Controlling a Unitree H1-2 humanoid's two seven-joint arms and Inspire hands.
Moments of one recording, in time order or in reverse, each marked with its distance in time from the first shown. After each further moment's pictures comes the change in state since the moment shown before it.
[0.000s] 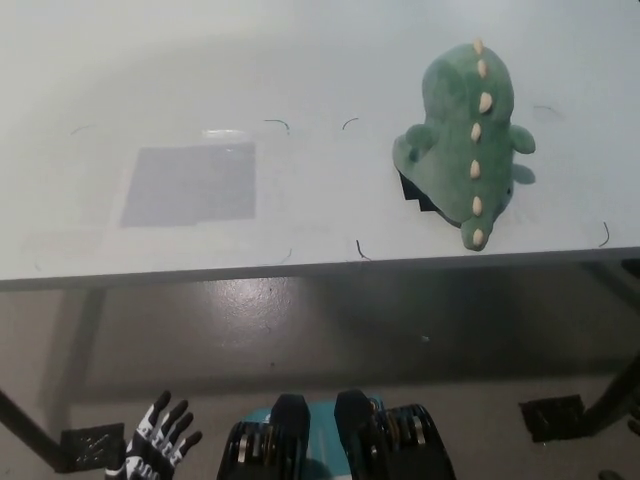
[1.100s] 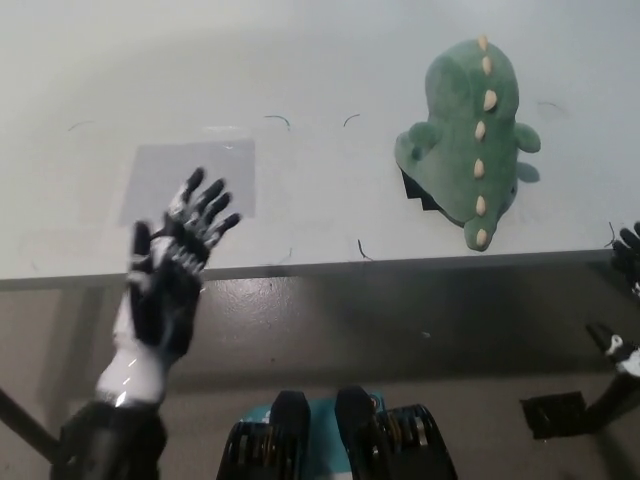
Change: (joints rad) left_arm -0.550 -0.012 -0.009 -0.007 0.023 0.174 0.046; right_arm -0.330 0.012 -0.003 -0.137 -0.031 0.064 -0.022
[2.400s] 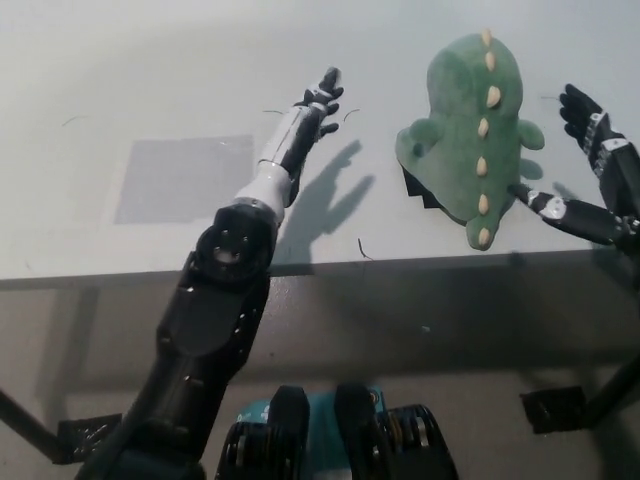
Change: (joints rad) left_arm -0.669 -0.057 -0.050 0.985 0.242 -0.087 0.129; right_arm -0.477 0.011 0.091 0.440 -0.316 0.016 -0.082
